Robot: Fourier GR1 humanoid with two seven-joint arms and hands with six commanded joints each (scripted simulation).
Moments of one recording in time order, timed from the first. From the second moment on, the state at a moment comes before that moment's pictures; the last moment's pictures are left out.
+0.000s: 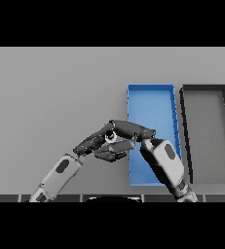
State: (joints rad) left arm -0.31 0.19 -0.56 -1.53 -0.03 -0.25 0.05; right arm -0.53 -0.07 0.32 -1.76 -0.49 0.61 0.41
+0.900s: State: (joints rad) left arm -0.27 0.22 -0.57 -1.58 -0.02 -0.27 0.06; right arm -1.07 -0.37 -0.03 -1.41 -0.76 0.21 0.48
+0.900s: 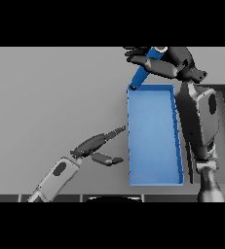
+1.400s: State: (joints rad) left arm -0.27 0.21 -0.56 -1.56 -0.01 -0.27 0.08; right arm -0.77 -0.37 -0.03 -1.29 -0.61 0.15 0.59
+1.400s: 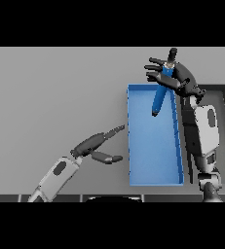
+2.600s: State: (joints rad) left arm -0.27 0.19 -0.57 -1.56 -0.01 -0.26 0.09; right arm -0.74 -0.71 0.85 -1.09 -0.90 -0.02 0.52
